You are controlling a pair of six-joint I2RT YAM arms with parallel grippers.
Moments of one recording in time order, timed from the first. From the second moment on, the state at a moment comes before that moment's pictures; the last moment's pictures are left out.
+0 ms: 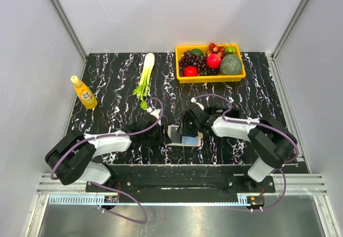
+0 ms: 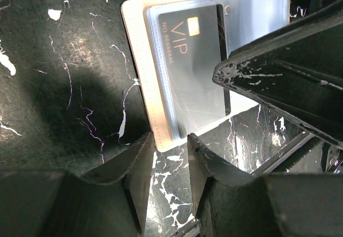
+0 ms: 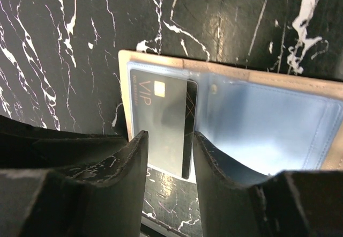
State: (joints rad) left arm -0.76 1.38 0.48 0.10 0.15 -0.73; right arm 0.81 1.63 0.82 -0.09 -0.02 0.96
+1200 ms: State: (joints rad) left arm -0.76 1.19 0.50 -0.10 0.03 -0.67; right arm 0.69 1.23 0.89 -0.40 0.22 0.82
